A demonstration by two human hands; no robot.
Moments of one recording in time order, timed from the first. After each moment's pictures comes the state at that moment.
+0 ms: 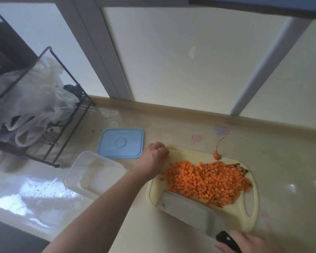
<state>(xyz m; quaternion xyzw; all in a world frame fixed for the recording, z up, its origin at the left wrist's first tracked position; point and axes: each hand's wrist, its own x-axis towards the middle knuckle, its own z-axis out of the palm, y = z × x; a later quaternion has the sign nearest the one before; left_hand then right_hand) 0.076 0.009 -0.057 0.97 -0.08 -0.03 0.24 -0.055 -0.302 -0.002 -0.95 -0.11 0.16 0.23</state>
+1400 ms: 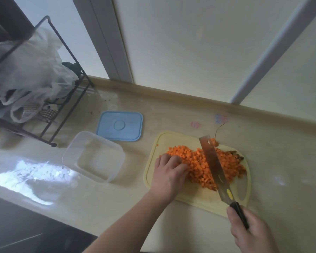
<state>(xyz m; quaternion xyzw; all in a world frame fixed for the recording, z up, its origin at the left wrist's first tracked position) -0.009 -0.072 -0.084 0.95 -0.08 0.18 0.25 -0.078 -0.298 0.010 -0.83 0.16 0.20 0.50</state>
